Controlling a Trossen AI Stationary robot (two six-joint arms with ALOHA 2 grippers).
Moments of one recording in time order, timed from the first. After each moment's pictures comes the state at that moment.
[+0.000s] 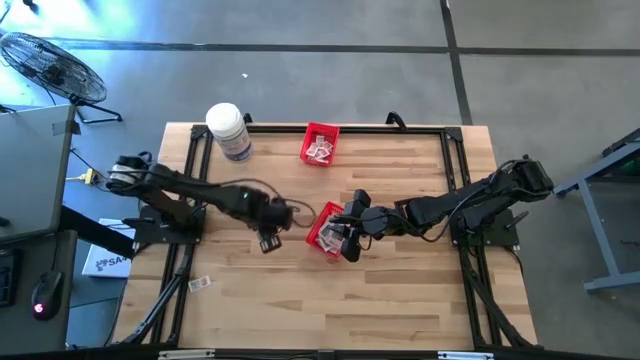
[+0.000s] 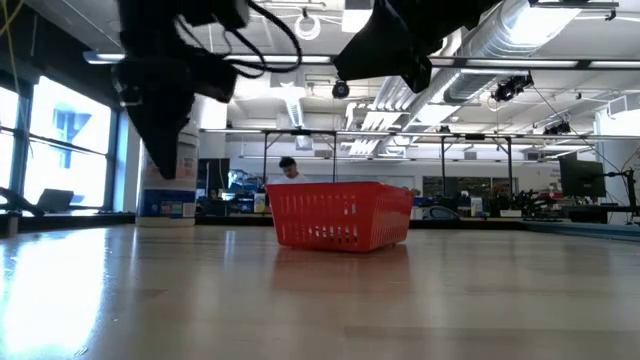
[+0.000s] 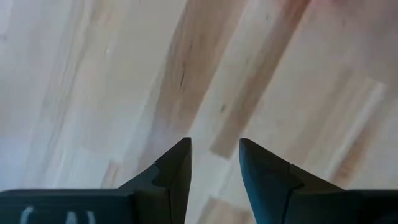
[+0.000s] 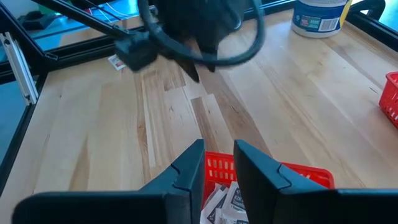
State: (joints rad) left arm -0.15 1.51 1.05 -0.93 -0.12 -0.55; right arm 0.23 1.51 0.97 0.03 0.33 0.38
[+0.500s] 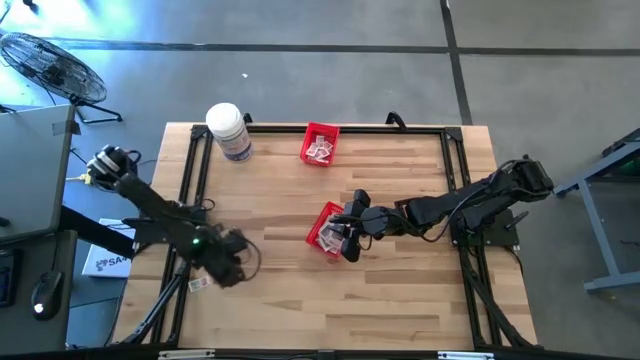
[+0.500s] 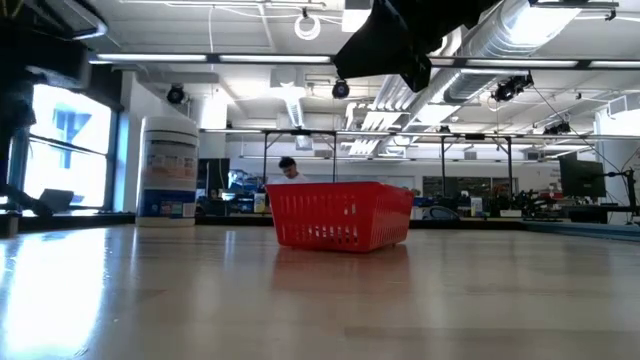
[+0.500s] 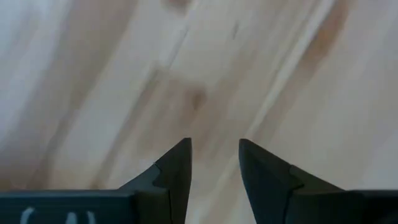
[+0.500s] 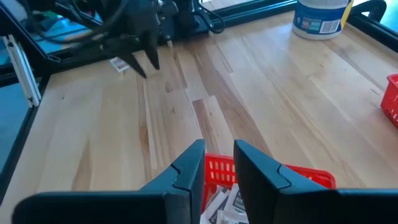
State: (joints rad) left arm -0.71 1.29 0.71 -0.80 -0.28 -1.21; right arm 0.23 1.51 0.97 0.03 0.32 0.38
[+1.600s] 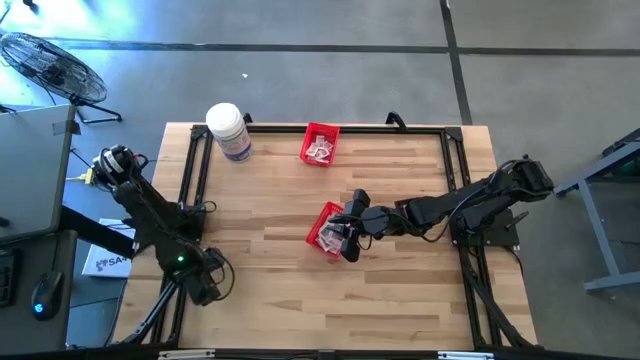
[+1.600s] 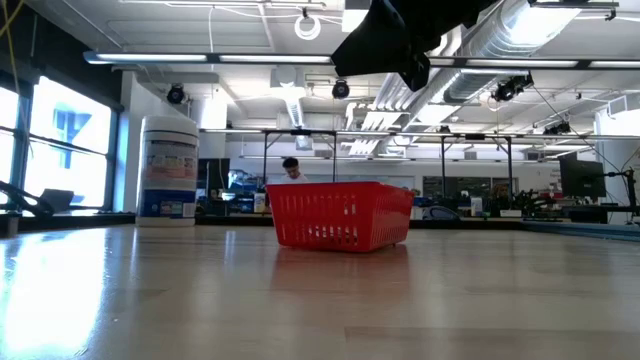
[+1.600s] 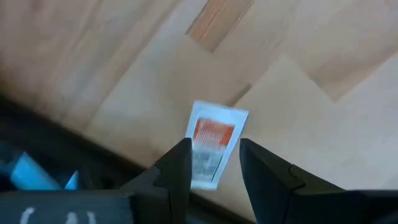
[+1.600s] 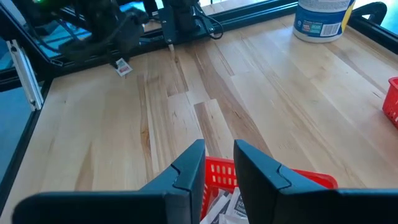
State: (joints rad) left arm -0.98 1.30 0.63 -0.78 0.16 -1.65; right arm 0.23 1.51 0.97 0.05 0.32 0.38
